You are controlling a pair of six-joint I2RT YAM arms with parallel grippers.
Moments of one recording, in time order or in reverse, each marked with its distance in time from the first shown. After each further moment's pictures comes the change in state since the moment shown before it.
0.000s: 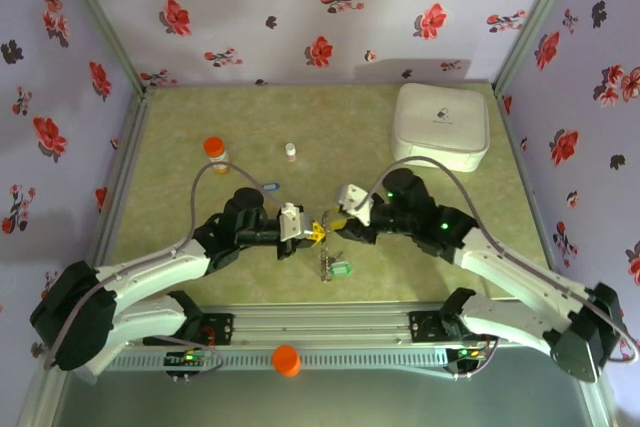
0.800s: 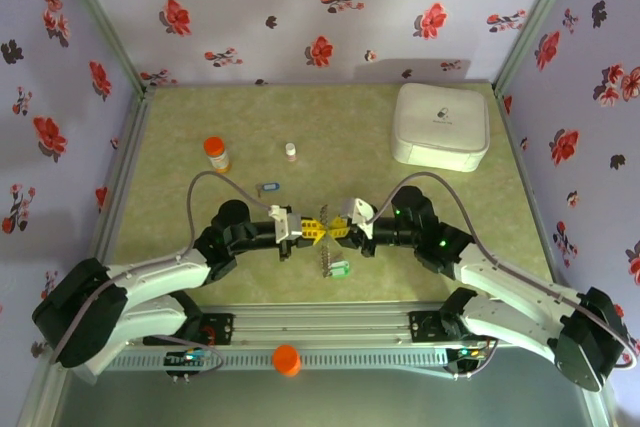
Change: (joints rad) left arm 0.002 0.024 -0.128 0.435 0.042 -0.165; right arm 0.014 -0.026 -0.201 0.296 -0.137 0.061
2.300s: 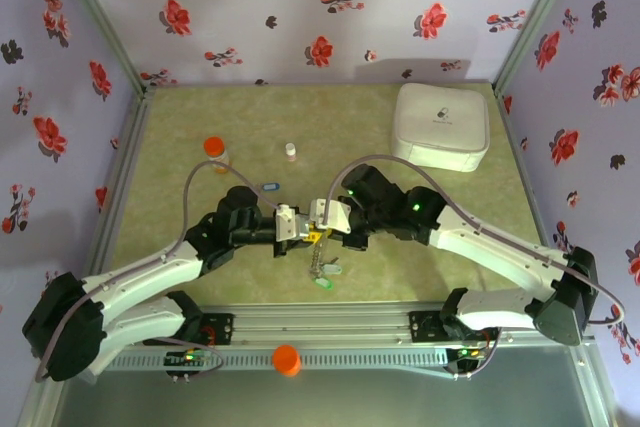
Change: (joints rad) left arm 0.005 -0.093 0.167 -0.533 -0.033 0.257; right arm 0.178 0.284 0.541 -0.752 0.349 -0.264
